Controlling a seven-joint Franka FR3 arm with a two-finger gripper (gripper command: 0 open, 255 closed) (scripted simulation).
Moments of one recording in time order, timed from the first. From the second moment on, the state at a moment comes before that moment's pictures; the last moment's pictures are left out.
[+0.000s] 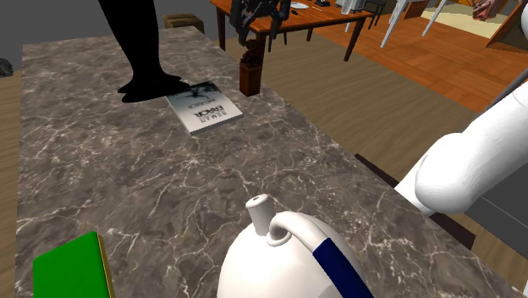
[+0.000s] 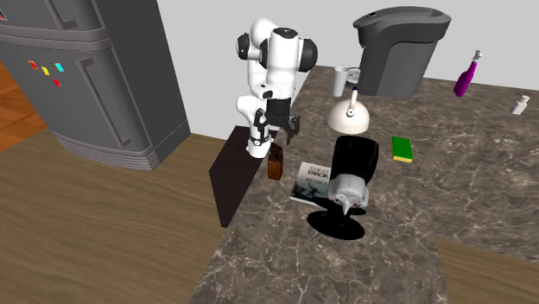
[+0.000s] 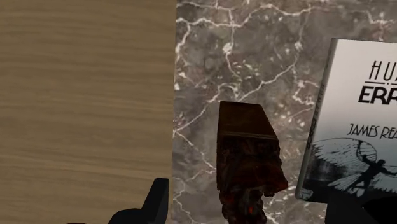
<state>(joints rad) 0.10 -0.12 0.29 -1.67 -0.06 1.67 0.48</state>
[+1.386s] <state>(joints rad) 0.10 -0.11 0.30 -1.74 -0.06 1.75 0.49</state>
